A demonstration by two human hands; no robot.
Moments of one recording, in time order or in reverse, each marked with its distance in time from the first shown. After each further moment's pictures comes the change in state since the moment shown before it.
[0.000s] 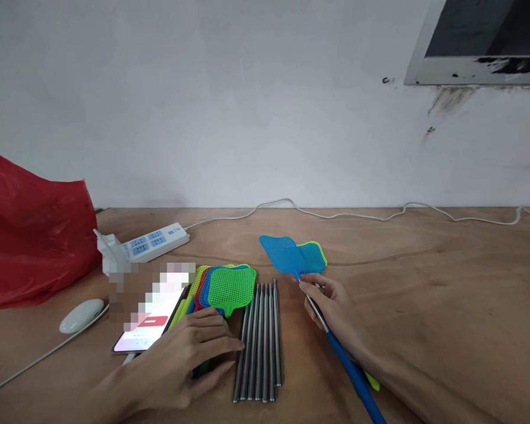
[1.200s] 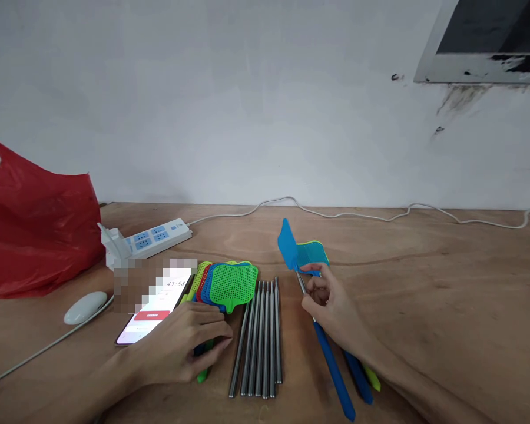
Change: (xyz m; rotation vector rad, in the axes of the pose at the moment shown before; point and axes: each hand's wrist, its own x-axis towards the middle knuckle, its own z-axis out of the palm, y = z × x) left_hand -0.002 -0.015 -0.002 0.102 -0.013 -0.032; right_hand -0.007 -0.015 -0.001 -0.317 -0.035 -0.267
